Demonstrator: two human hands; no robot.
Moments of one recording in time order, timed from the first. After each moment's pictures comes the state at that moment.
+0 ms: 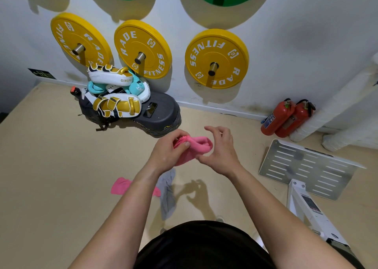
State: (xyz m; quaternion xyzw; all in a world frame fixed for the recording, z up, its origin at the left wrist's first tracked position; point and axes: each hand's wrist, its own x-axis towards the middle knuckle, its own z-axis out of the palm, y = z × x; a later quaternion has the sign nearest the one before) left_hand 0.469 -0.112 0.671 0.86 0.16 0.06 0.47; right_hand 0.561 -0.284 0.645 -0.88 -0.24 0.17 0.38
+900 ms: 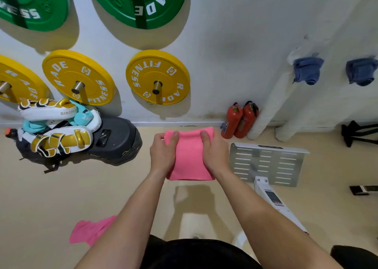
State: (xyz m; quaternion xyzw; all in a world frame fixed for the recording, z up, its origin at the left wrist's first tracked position) left_hand 0.639 -0.271 0.666 0.77 0.34 0.08 0.54; right_hand 0.682 -0.414 0.665 -0.88 0.01 0.06 0.48
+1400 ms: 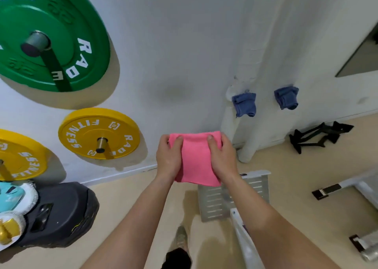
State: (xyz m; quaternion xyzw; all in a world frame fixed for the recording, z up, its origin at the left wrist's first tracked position) left_hand 0.874 -0.405 0.722 0.75 0.19 0.07 0.63; right_hand 0.868 -0.553 0.727 -0.82 0.10 -0.07 0.56
